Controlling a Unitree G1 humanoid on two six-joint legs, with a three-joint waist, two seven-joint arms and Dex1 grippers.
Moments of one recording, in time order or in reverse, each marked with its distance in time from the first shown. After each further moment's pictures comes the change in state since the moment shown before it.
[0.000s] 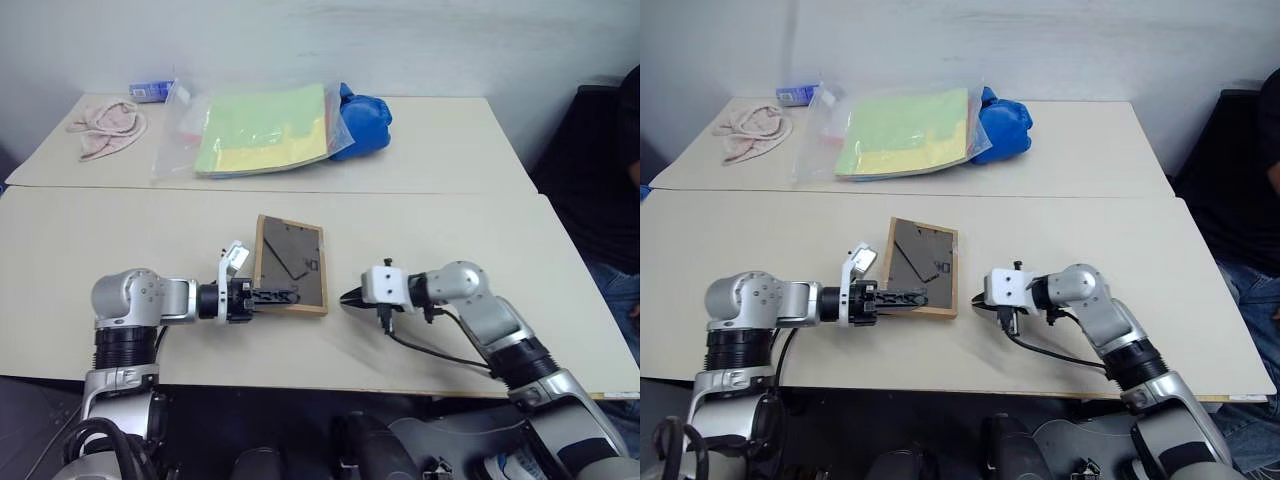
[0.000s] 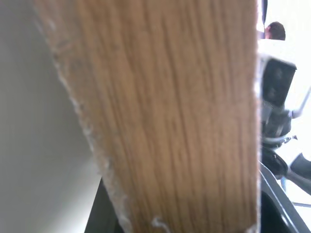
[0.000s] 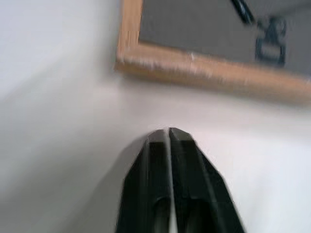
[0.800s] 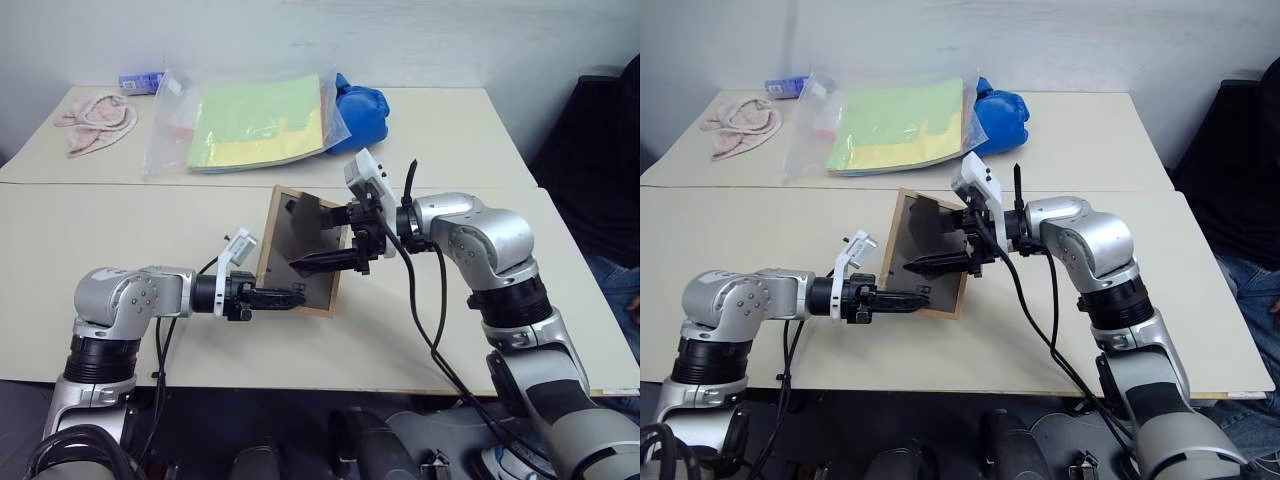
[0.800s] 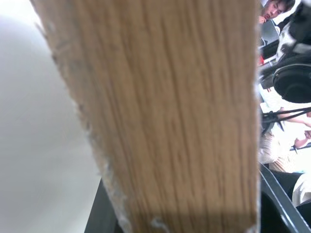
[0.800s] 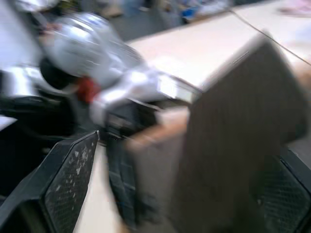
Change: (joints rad) left arm 0.034 0.126 -0.179 -0.209 -0.059 -0.246 -0.082; right arm -0.354 0.143 -0.085 -0.160 0.472 0.743 -0.018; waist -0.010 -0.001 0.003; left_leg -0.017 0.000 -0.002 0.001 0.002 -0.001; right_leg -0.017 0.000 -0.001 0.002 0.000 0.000
